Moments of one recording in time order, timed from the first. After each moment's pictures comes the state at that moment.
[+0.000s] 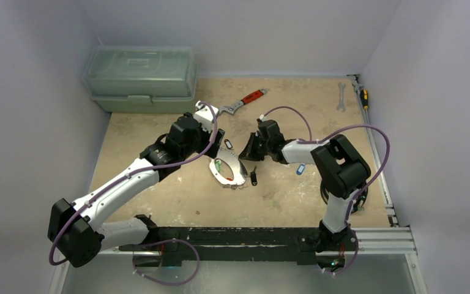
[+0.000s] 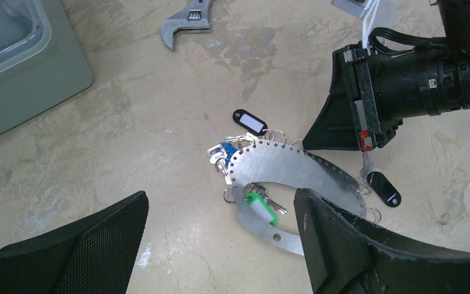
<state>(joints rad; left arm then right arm) -0.66 1.16 0.93 -0.27 -0.18 -0.04 0.56 1.86 0.92 0.19 -0.27 0.82</state>
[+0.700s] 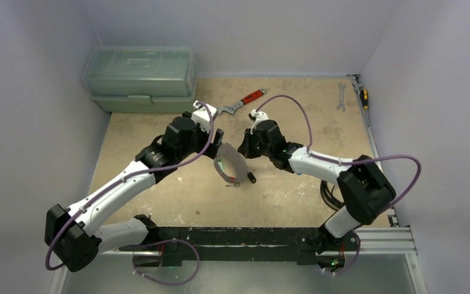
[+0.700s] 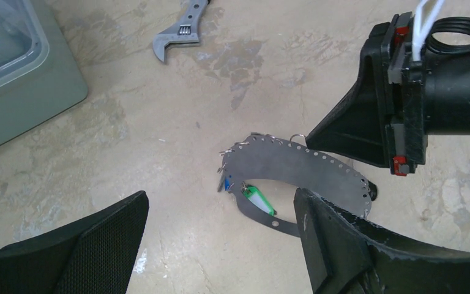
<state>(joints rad) -0.66 1.13 0.93 -0.27 -0.15 -0.04 0.68 1.60 0.89 0.11 -0.06 0.51</state>
